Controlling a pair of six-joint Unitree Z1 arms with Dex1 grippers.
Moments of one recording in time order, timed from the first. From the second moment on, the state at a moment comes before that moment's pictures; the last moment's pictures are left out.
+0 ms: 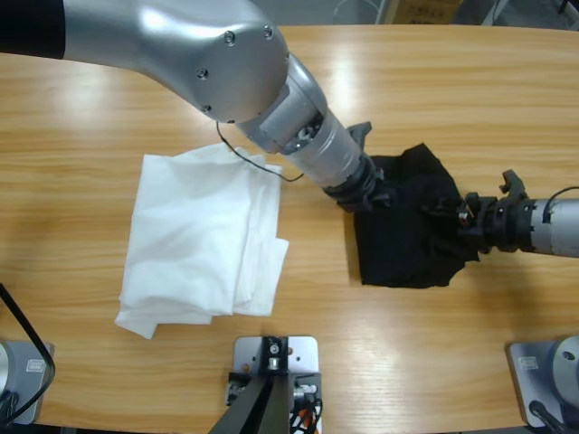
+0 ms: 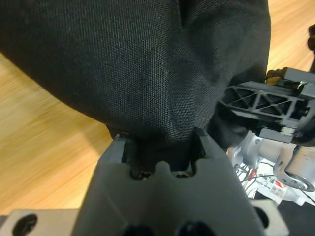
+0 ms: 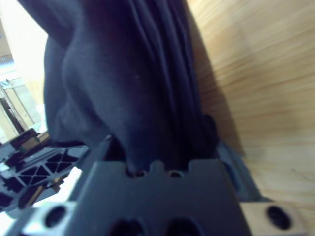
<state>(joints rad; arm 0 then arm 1) -1.03 2.29 -1.71 0.41 -0.36 -0.87 0.24 1.59 -0.19 -0.43 0.49 1.00</state>
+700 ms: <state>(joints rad) -1.04 2.31 -1.79 0.46 -0.40 -0.68 0.31 1.67 -0.15 -0.66 0.53 1.02</state>
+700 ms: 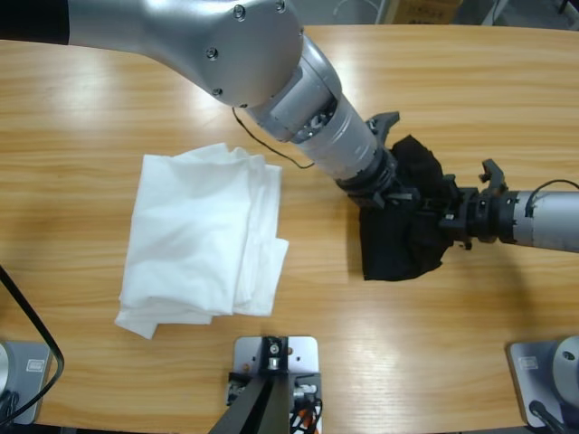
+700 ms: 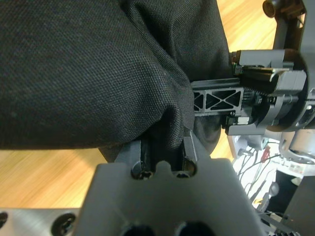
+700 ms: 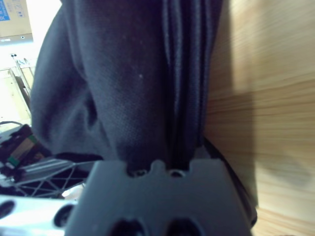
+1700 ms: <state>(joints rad) -1.02 2.07 -1.80 1.12 0.04 -0.42 0.77 1.65 -0.83 -0.05 0.39 1.06</state>
